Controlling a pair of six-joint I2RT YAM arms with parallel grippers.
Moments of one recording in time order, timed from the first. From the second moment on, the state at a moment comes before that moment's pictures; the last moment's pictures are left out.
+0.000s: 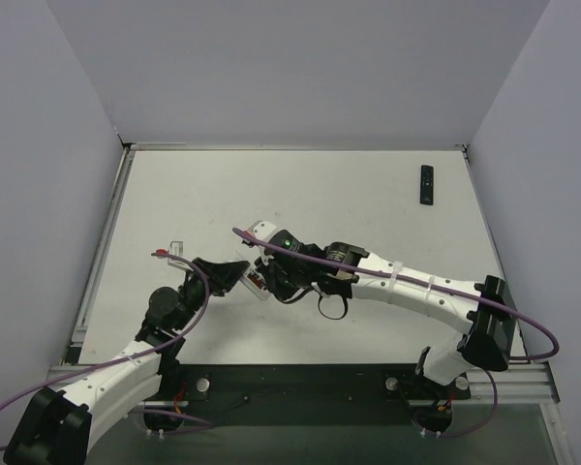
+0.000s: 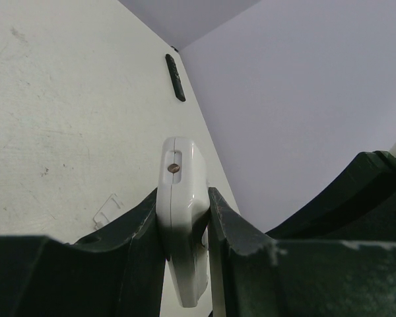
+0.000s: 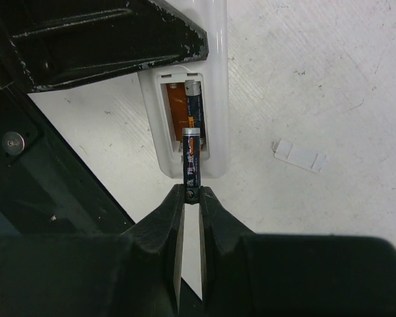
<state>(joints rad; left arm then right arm) -0.48 0.76 0.04 0.81 0.13 -1.08 1.13 1.52 1.28 -0.61 0.10 0.24</state>
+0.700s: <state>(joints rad) -0.49 0.74 0.04 0.81 0.14 -1.13 1.15 1.59 1.38 -0.65 0.09 0.23</state>
